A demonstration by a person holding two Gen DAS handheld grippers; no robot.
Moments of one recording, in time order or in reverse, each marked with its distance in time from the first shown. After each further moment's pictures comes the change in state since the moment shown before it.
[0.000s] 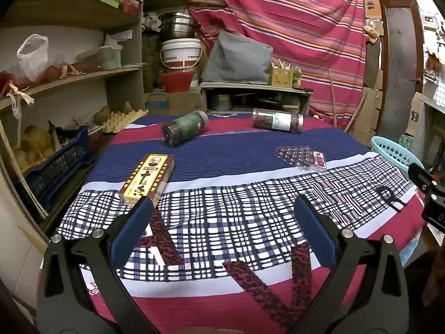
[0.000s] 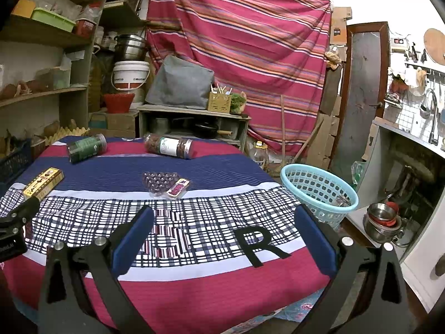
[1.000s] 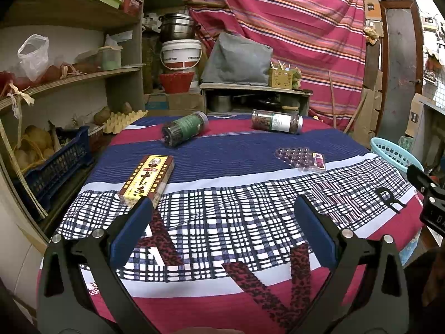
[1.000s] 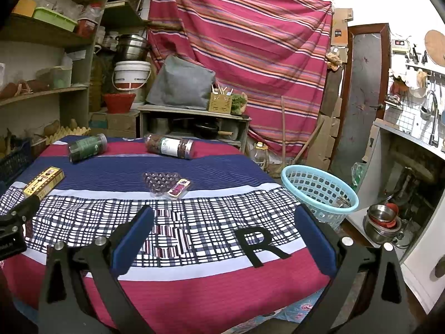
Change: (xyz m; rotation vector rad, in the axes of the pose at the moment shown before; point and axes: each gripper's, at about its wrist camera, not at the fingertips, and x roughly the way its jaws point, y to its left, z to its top) left arm 0.001 0.001 0.001 0.001 -0.002 -0.002; right arm 0.001 0.000 -0.001 -0.008 -0.006 0.000
